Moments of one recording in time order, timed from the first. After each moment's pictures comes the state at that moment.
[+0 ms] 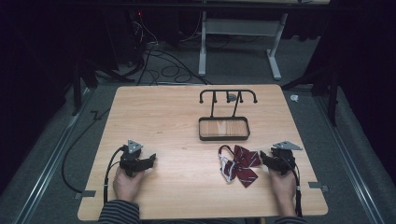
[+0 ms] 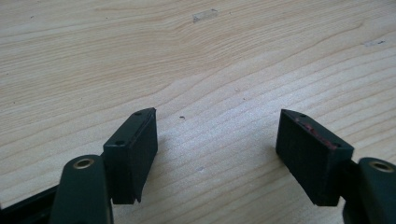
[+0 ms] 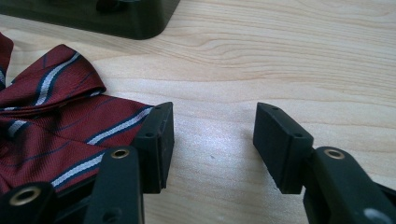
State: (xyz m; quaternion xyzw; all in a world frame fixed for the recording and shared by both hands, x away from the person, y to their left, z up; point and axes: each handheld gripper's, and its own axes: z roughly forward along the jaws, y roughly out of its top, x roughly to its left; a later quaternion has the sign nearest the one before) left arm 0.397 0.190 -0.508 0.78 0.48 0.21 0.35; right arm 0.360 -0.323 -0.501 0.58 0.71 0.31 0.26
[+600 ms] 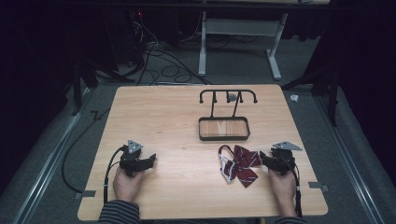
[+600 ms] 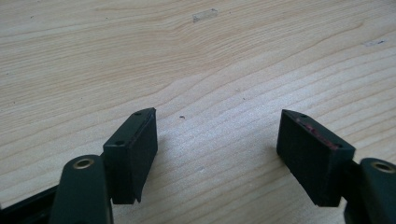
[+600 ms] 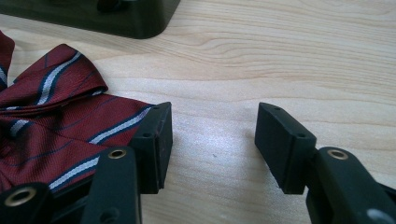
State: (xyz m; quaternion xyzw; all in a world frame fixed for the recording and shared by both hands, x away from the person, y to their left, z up) left arm 0.397 0.190 -0.508 0.78 0.48 0.21 0.35; right arm 0.359 -0.321 -0.501 0.58 0.71 0.30 0.26
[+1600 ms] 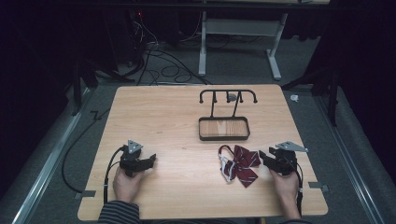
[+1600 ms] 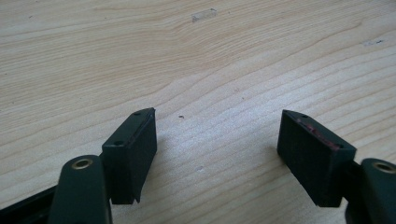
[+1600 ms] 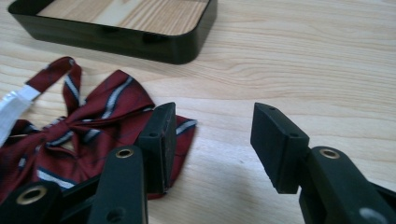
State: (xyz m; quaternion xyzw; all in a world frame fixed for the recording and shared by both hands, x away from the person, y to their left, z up) left arm 0.397 0.190 -0.508 0.78 0.48 0.21 0.35; right arm 0.347 -0.318 -0.481 0.56 0.71 0.36 0.24
